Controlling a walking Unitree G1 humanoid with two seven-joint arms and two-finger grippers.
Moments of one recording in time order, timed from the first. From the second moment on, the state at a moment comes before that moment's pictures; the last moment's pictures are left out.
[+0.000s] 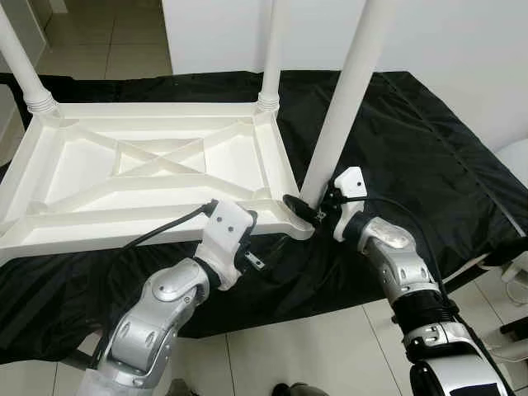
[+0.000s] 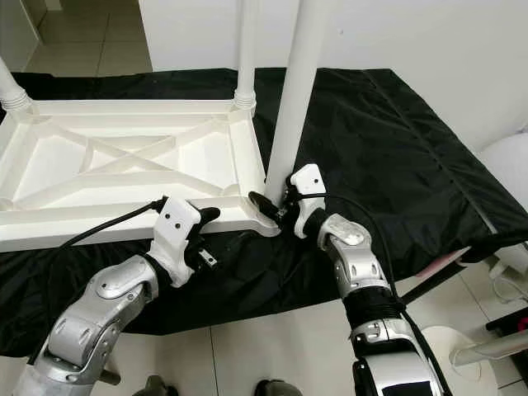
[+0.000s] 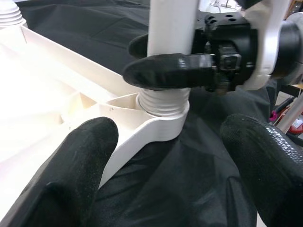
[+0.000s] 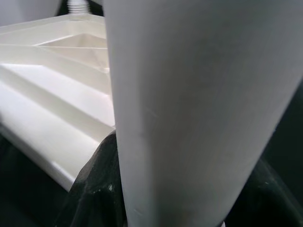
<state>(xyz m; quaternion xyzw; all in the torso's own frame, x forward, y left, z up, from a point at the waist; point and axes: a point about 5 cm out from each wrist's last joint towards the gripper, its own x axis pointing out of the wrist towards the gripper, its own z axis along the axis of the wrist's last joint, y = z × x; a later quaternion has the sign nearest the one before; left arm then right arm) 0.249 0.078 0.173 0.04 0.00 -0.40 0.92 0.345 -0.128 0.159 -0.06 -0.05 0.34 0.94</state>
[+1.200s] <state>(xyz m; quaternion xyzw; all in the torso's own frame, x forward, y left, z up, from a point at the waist) 0.249 0.077 0.175 0.04 -0.01 -0.39 0.92 0.322 -0.100 0.154 0.05 -0.04 0.09 0.99</state>
